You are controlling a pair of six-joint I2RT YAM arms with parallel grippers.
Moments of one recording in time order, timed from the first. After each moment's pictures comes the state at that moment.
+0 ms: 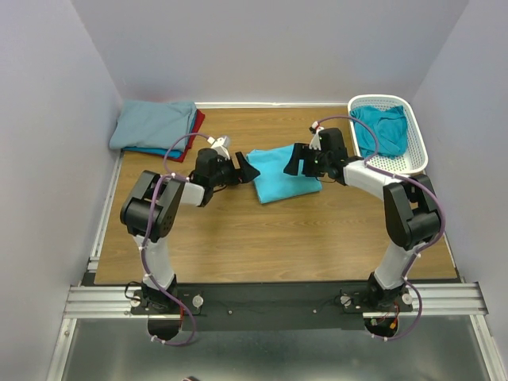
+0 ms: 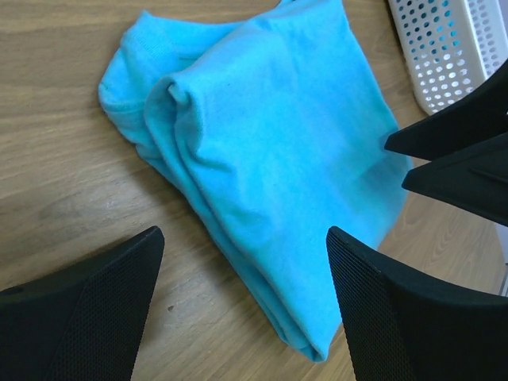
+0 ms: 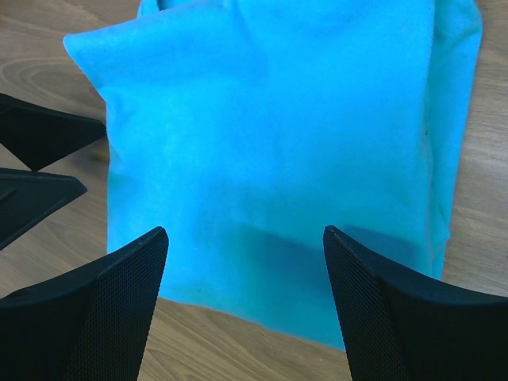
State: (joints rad) left arm -0.33 1.90 0.83 0.69 0.44 -0.61; right arm 0.35 1.80 1.11 -0.02 -0.28 0.38
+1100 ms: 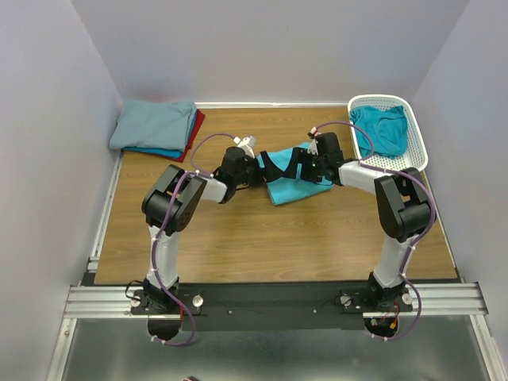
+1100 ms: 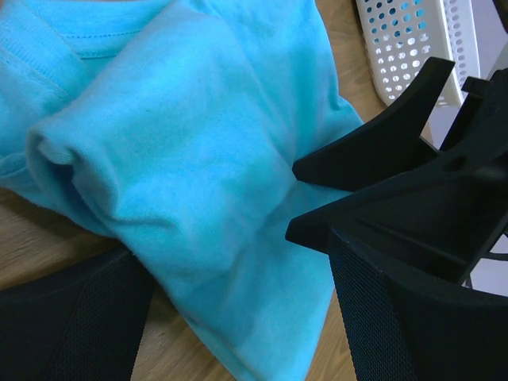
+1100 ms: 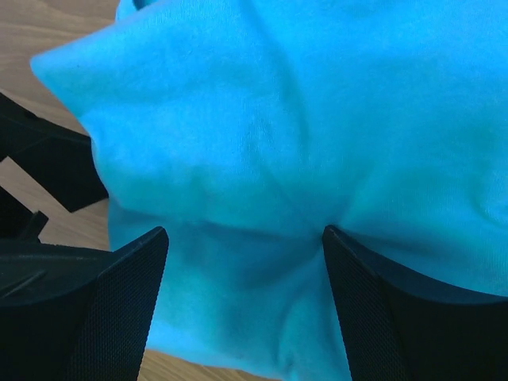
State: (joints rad) left arm -0.50 2.06 1.03 0.65 0.39 -0.76; right arm 0.35 1.89 1.11 -0.01 -0.28 0.42
